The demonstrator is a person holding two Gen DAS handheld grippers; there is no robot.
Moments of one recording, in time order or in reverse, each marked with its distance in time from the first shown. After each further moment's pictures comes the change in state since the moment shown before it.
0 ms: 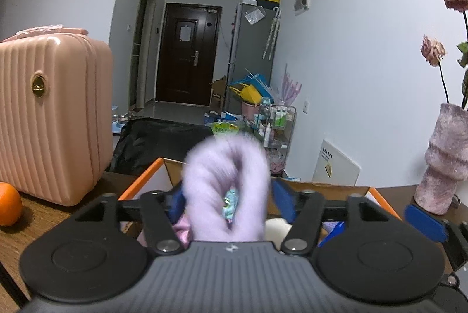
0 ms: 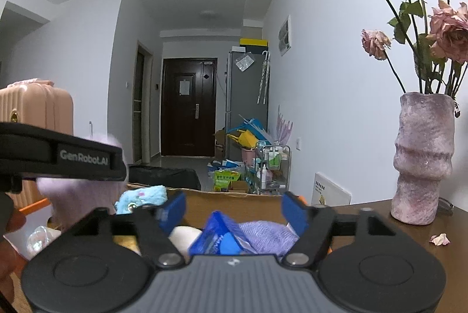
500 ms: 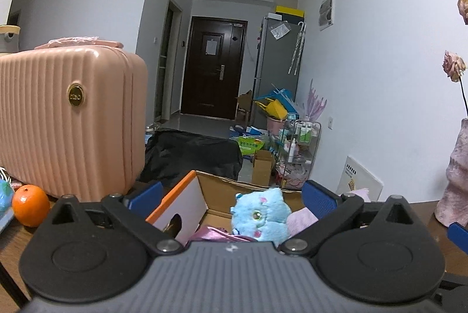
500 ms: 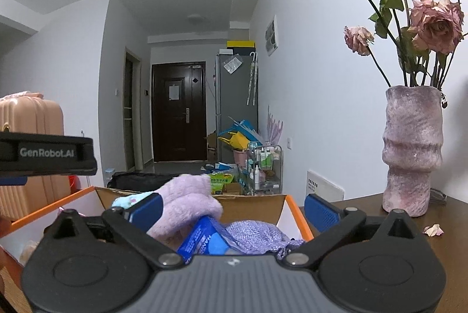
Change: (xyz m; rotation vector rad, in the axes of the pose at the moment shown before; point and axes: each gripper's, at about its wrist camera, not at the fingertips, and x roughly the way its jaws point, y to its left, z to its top) left arm -0.014 0.009 0.002 -0.027 -0.059 0.107; right arm -0.005 -0.010 0.000 0.048 -0.007 -0.032
